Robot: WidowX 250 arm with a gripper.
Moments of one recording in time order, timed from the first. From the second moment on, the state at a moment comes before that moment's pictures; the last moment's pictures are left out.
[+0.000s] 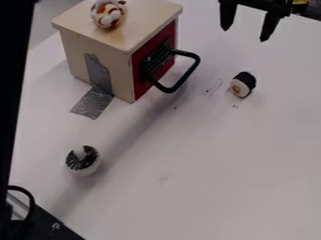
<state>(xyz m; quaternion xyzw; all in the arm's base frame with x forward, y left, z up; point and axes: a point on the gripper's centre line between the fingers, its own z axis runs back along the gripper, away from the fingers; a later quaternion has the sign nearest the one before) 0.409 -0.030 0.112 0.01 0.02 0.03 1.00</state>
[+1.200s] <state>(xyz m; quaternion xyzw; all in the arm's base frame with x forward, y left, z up) 0.342 0.112 0.158 0.02 0.00 0.16 0.99</state>
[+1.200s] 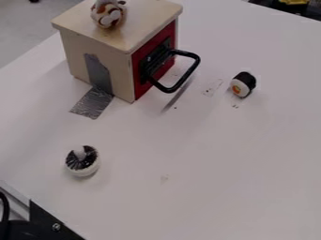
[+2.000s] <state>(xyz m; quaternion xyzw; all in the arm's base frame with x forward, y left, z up) 0.358 0.154 0.106 0.02 0.06 0.20 0.98</state>
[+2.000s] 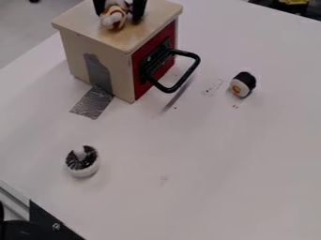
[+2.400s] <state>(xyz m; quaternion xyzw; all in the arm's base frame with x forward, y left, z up) 0.355 0.136 0.109 0.01 0.07 0.18 0.98</state>
